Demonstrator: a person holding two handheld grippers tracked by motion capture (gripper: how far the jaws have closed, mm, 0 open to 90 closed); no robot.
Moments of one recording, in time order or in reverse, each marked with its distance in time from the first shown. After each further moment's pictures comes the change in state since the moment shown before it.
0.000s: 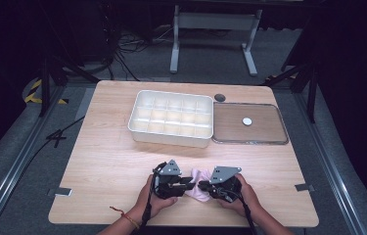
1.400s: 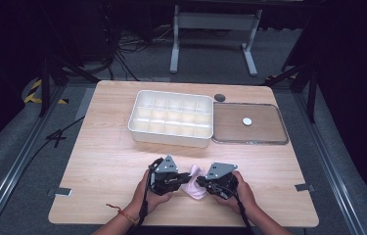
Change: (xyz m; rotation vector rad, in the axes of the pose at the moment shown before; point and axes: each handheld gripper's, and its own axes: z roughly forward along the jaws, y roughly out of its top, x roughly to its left) left arm 0.003 0.008 -0.012 -0.017 0.040 0.066; right arm -0.001 0.011 0.007 0.016 -0.067 0.025
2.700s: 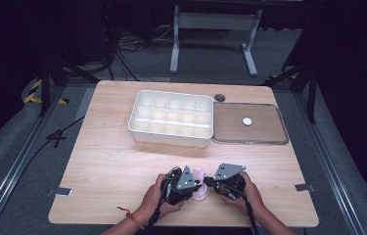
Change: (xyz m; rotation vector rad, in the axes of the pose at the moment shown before) left arm -0.035 0.007 0.022 0.118 0.092 0.234; right arm -0.011 -0.018 -0.012 -0.001 -0.006 0.011
